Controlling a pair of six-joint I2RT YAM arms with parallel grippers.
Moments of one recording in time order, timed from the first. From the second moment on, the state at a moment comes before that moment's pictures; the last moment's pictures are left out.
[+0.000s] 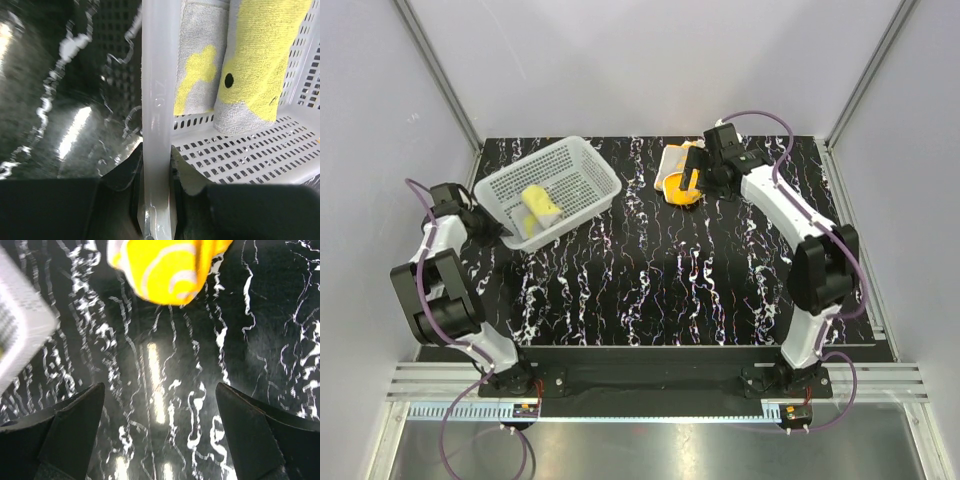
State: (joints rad) left arm 0.40 1.59 1.05 -0.49 0.34 -0.45; right arm 0.41 1.81 1.66 -0.69 0.10 0.55
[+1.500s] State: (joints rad) left arm 0.45 1.92 1.43 -0.51 0.32 -0.55; right arm 0.22 2.62 2.38 -0.52 -0.05 0.61
